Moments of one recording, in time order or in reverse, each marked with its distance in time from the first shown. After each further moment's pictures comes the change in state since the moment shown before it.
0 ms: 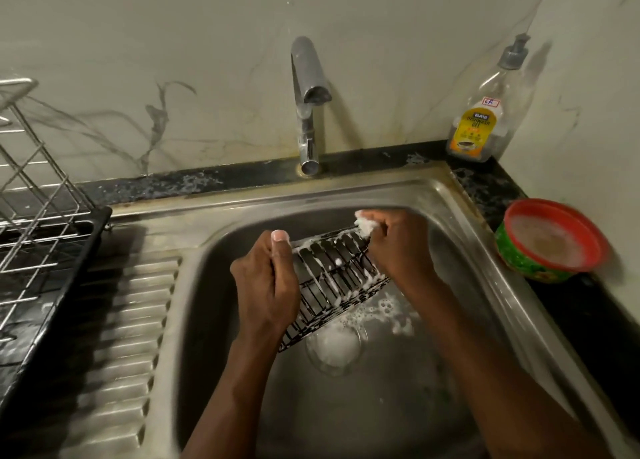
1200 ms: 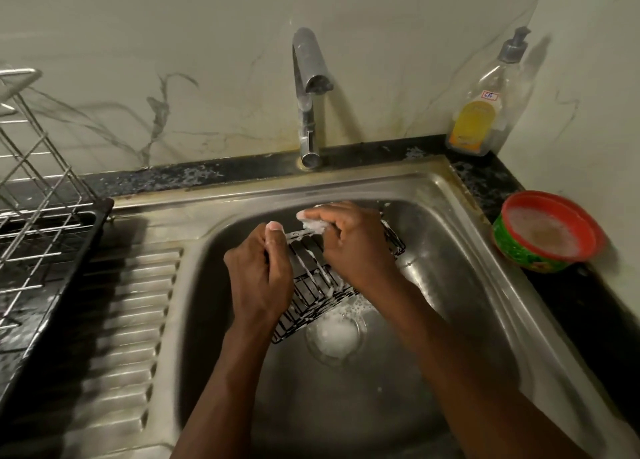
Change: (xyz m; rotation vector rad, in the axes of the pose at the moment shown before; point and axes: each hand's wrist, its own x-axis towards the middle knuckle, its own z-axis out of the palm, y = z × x) left_hand 0.001 -0.001 -0.009 0.052 0.000 -0.018; right_hand -0.018 -0.034 0.028 0.121 -0.030 -0.425
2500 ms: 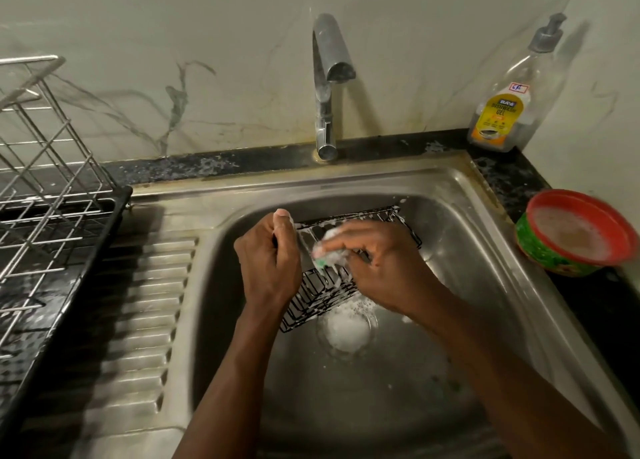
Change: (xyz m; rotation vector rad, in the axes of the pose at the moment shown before) left_hand 0.006 -0.010 0.003 -0.129 0.015 -0.095; right_hand -0.026 -0.014 -0.029 0.214 -0.243 -0.132
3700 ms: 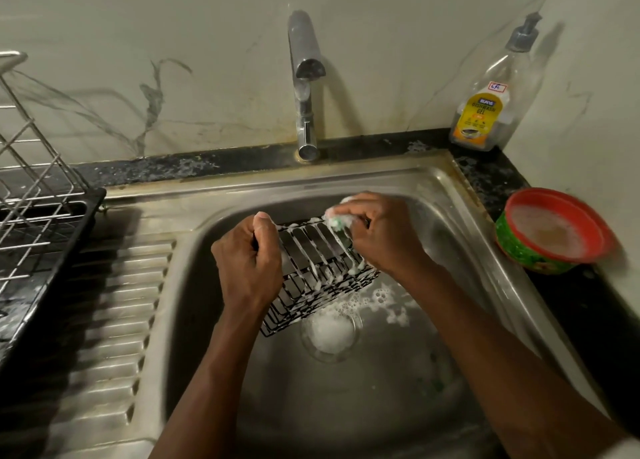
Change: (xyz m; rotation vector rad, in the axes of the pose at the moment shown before) left_hand 0.000 -0.001 0.003 0.027 -0.028 -0.015; right_hand 0.018 0.055 -0.020 -0.243 0.162 0.127
